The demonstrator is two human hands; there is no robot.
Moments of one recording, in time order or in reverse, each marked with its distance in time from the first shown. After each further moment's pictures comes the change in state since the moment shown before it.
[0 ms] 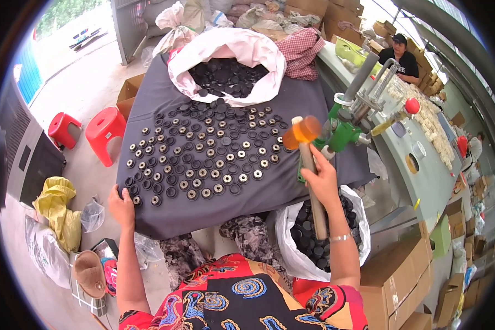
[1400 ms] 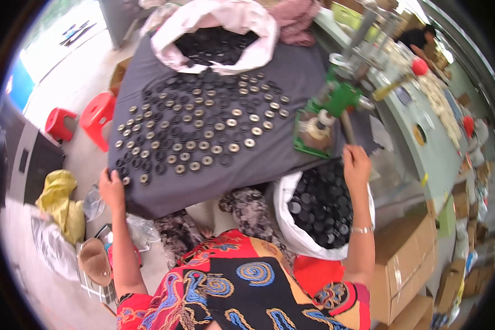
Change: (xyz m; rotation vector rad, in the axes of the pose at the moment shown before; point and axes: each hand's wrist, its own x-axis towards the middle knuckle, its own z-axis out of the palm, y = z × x) left_hand 0.008 -0.005 0.005 0.024 -0.013 0.000; right_hand -0.031 0.068 -0.091 -0.661 0.364 -0.264
